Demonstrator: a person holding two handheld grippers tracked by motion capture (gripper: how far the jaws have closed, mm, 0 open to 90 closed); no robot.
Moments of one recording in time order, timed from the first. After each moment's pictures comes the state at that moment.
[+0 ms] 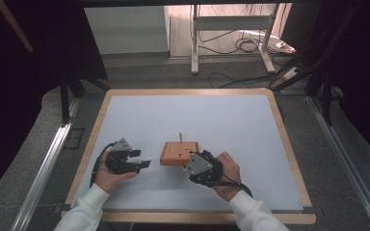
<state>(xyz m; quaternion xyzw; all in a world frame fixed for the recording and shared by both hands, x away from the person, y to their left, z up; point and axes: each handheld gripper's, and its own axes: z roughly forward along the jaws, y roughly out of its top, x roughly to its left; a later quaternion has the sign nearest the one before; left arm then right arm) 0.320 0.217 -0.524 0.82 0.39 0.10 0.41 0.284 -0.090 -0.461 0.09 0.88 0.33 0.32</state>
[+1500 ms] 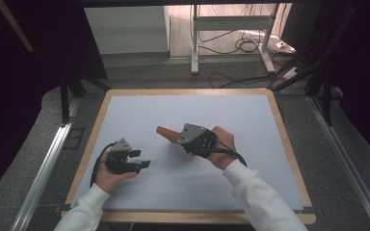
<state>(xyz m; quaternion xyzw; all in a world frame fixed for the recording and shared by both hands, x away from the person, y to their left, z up) 0.321 0.217 -0.526 0.82 0.39 0.10 0.41 0.340 -0.070 -0.409 0.06 0.90 0.34 0.27</state>
